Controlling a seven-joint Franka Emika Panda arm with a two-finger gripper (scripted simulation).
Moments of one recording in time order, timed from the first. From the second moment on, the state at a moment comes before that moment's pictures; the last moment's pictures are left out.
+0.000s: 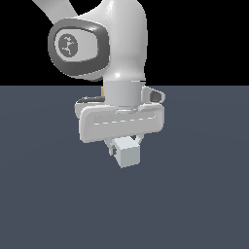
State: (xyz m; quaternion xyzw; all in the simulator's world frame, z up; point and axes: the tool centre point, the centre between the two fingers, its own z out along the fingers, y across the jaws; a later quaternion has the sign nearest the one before) arm -0.001 -0.023 0.045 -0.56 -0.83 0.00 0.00
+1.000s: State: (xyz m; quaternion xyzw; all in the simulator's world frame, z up) arm 0.041 0.093 0.080 -0.60 -0.80 0.00 0.00
